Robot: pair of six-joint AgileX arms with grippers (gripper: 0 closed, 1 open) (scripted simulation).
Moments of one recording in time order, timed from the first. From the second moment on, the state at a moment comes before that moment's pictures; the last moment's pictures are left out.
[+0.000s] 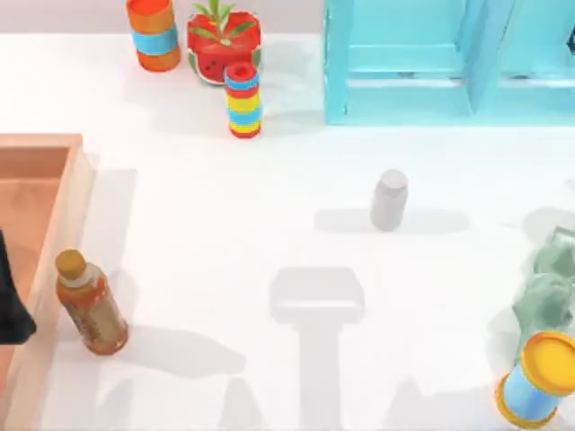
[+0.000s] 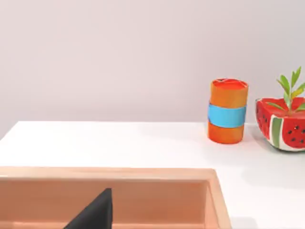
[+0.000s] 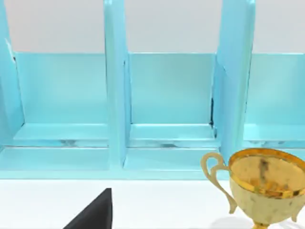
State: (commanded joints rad) left arm 0.00 0.00 0.00 0.00 0.00 0.00; right arm 0.00 0.00 0.00 0.00 0.00 0.00
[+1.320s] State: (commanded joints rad) left arm 0.30 1.42 1.07 -1.08 0.00 0.32; right arm 0.00 0.00 0.00 0.00 0.00 0.00
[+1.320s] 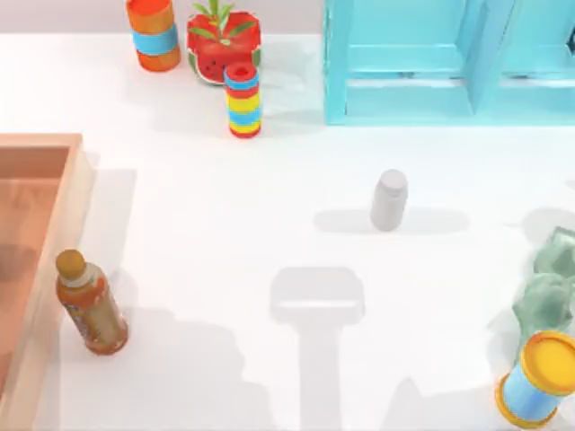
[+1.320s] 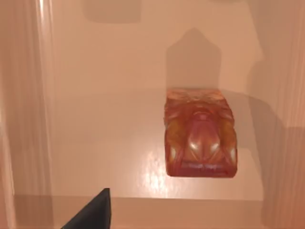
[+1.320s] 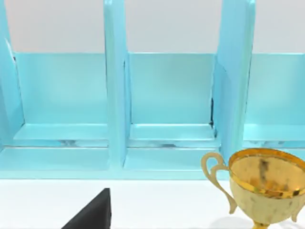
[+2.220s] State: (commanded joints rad) left arm 0.34 1.63 1.14 -1.08 0.00 0.36; right arm 0.00 0.00 0.00 0.00 0.00 0.00
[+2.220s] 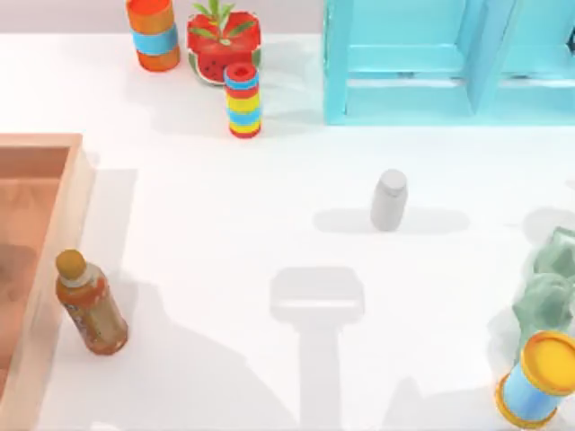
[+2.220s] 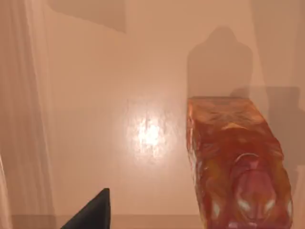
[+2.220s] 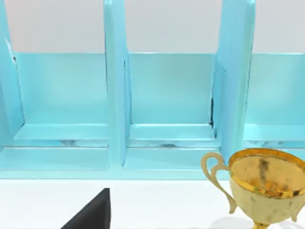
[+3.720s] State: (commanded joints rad) left arm 0.34 1.71 0.92 -0.79 0.00 0.36; right arm 0.00 0.00 0.00 0.00 0.00 0.00
